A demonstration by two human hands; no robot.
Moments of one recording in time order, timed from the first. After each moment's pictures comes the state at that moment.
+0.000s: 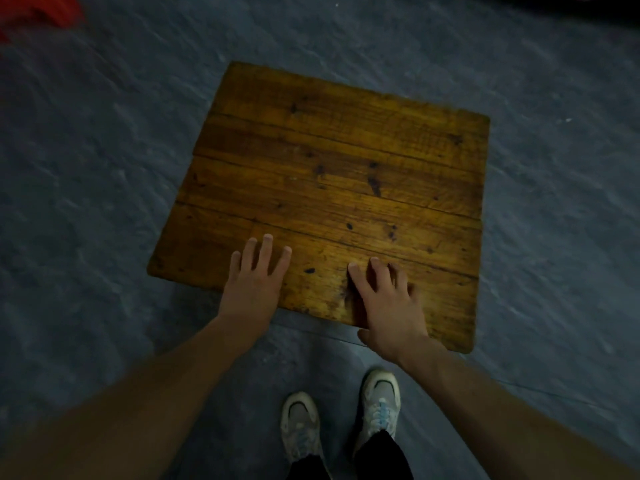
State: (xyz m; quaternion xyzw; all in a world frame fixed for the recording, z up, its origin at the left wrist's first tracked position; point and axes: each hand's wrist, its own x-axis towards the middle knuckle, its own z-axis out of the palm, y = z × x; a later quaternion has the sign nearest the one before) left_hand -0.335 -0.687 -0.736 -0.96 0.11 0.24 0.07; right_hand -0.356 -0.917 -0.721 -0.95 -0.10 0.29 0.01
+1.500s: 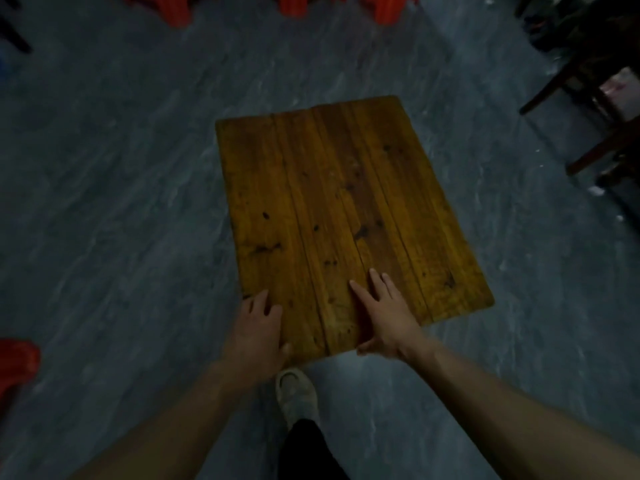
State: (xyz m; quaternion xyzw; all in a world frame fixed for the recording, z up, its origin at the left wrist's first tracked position) left_hand -0.379 -1.021 -0.707 -0.84 -0.45 0.22 -0.23; right_hand -0.149 -1.110 -0.715 -0.76 -0.56 0.32 -0.11
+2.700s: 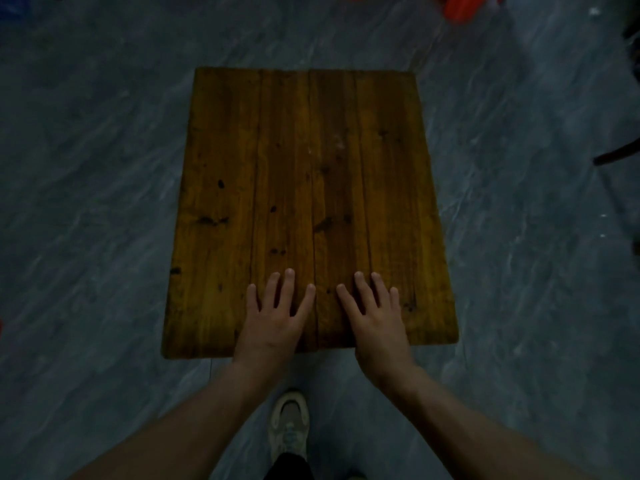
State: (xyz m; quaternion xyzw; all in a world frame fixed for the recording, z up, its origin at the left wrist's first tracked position) left_hand -0.201 -0.925 -0.740 -0.86 -0.46 0.18 -0.10; right_hand -0.021 -0.974 -0.755 -0.70 -0.69 0.16 -0.08
